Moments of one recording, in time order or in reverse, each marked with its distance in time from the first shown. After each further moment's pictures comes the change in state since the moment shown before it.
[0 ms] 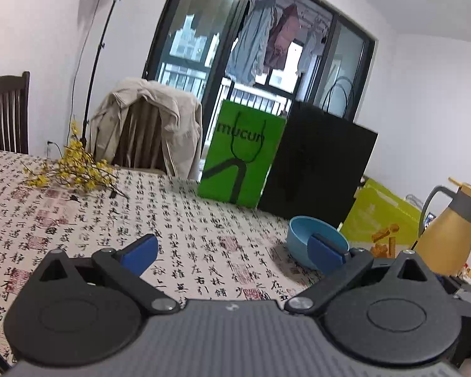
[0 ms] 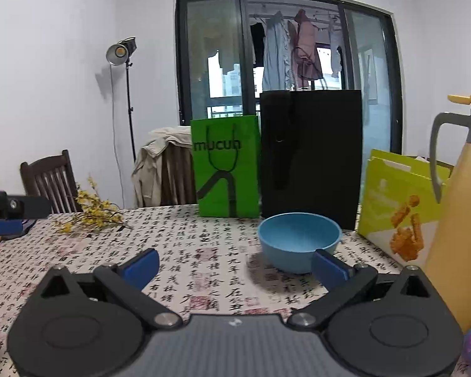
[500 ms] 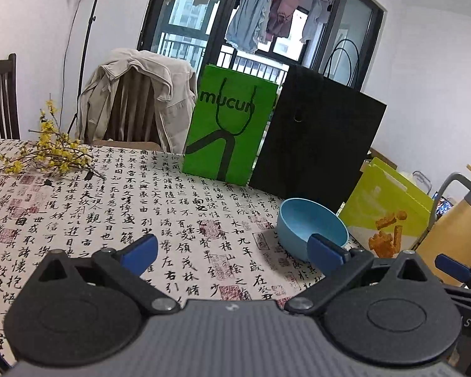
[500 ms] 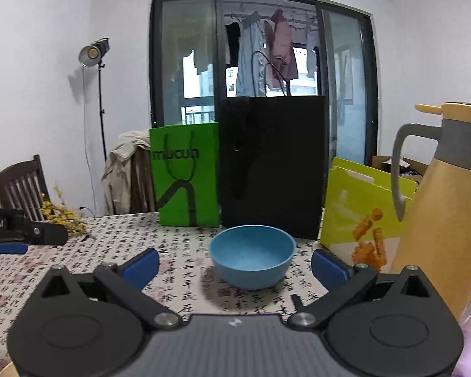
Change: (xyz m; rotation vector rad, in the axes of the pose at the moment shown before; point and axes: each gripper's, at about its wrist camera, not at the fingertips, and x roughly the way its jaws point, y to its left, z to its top) left arm 0.068 -0.046 0.015 0.005 0.127 0.029; right arm 0.015 -0.046 0.024 0.017 0.009 -0.098
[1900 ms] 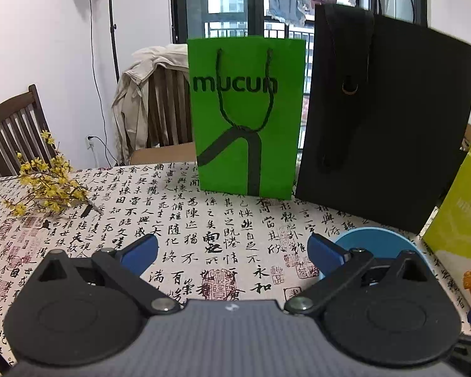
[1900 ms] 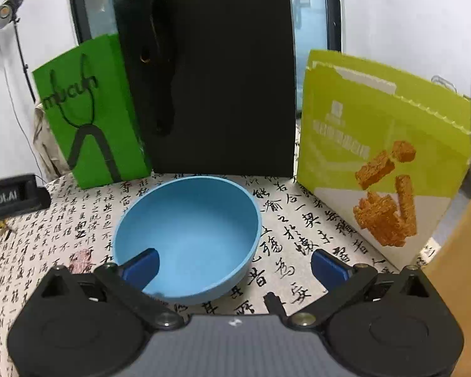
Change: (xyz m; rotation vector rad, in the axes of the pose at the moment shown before) left arm 0.191 -0.085 0.052 0.113 0.074 0.359; right arm 0.203 -0.051 0.012 0.198 0.375 -0.140
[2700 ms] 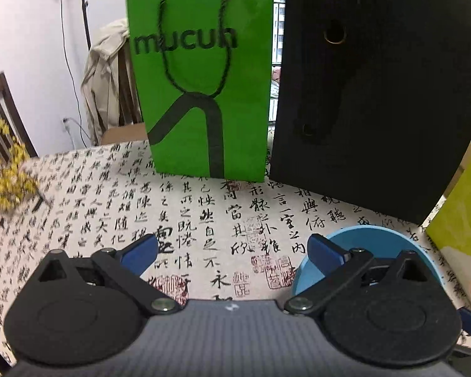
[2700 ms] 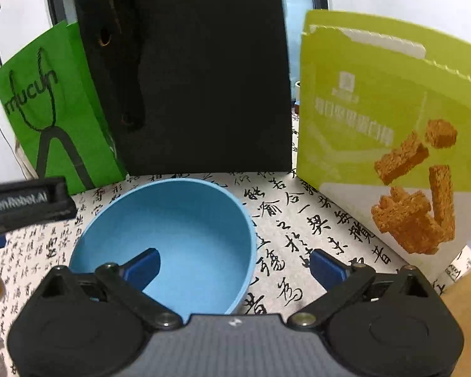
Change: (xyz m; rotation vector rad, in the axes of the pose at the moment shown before) left arm 0.072 -0.045 0.005 0.042 0.097 -0.052; right arm 0.058 -0.020 0.010 0.060 0.010 -0.019
